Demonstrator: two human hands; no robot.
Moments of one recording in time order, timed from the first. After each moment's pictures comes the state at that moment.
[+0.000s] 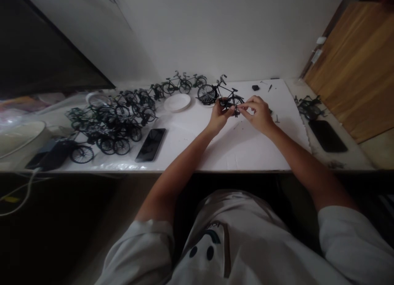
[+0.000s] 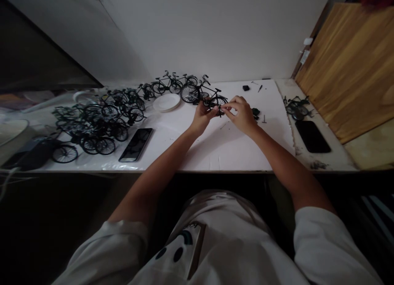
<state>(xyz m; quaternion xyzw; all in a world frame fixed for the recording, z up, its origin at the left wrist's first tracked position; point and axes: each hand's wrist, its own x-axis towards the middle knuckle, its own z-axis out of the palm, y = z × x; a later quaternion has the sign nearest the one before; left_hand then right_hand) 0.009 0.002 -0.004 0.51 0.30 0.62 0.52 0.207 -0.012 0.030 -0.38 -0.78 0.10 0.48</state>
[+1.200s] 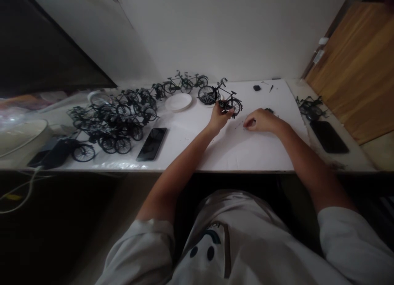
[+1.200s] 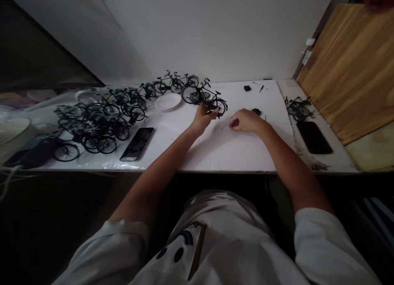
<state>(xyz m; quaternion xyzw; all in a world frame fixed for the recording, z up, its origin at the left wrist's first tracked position) 0.001 0.009 -0.010 0.50 0.43 0.59 0.47 0.236 -0.010 0.043 -0.44 -0.87 0.19 0.11</state>
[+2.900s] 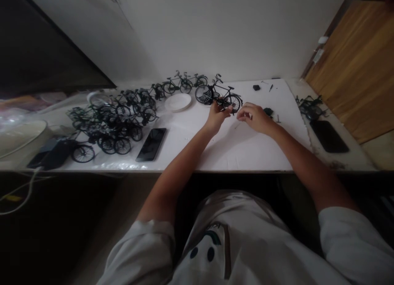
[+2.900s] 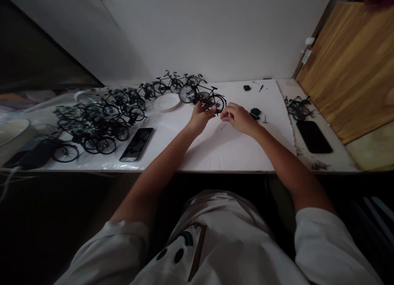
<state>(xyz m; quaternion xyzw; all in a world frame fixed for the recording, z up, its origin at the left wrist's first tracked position) -0.001 -0.001 0.003 0.49 0.38 0.60 0.51 0.211 -0.019 0.038 -0.36 -0.85 0.21 0.32</state>
